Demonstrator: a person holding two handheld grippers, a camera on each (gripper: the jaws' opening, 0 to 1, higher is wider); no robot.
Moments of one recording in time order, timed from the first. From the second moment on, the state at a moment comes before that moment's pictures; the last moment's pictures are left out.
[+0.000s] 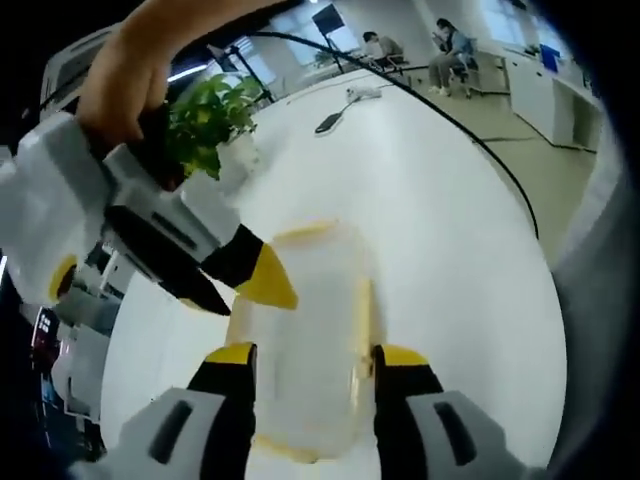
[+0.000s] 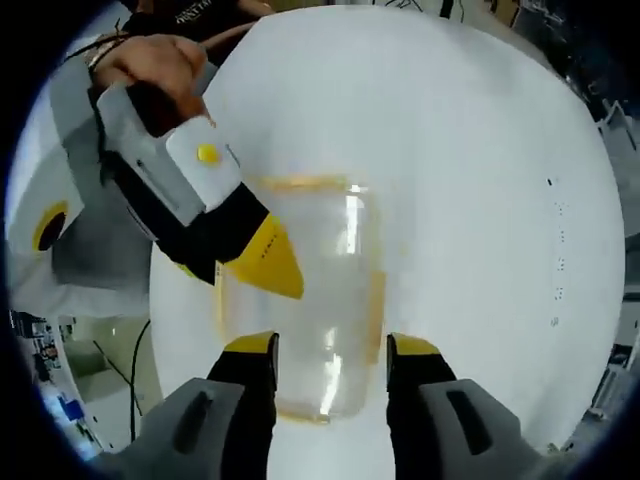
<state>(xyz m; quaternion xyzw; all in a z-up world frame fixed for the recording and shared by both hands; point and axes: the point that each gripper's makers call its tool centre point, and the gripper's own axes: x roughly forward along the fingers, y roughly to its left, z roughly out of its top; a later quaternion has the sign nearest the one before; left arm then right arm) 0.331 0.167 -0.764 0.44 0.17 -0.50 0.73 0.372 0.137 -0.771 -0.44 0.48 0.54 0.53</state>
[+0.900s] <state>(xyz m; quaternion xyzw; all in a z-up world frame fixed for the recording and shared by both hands) 0.337 0.216 -0.807 0.13 0.30 -0.37 0.87 0.324 0.079 -0.805 -0.21 0.34 0.34 0.85</state>
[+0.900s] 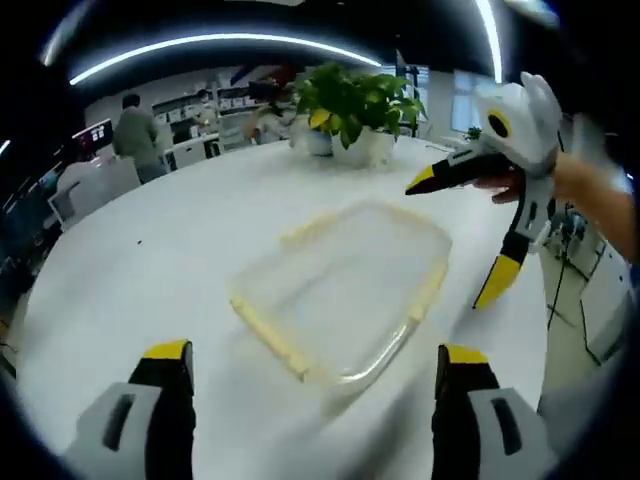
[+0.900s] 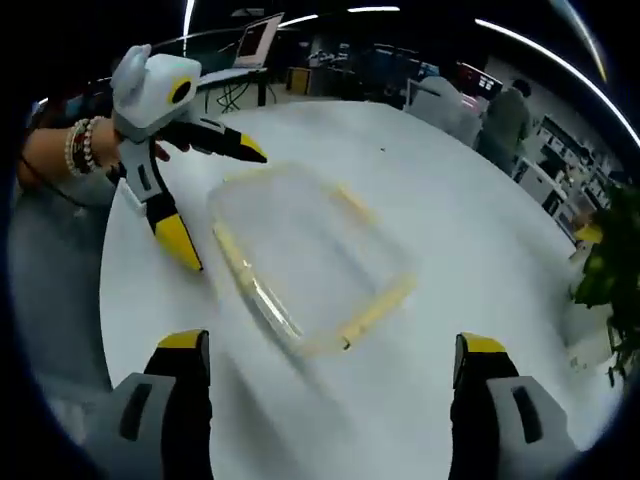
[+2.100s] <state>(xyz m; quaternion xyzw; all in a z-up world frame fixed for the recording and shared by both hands) 0.376 0.288 -0.814 0.18 0.32 -0.33 0.87 0.361 0.170 -0.815 -0.14 0.28 0.35 0.88</state>
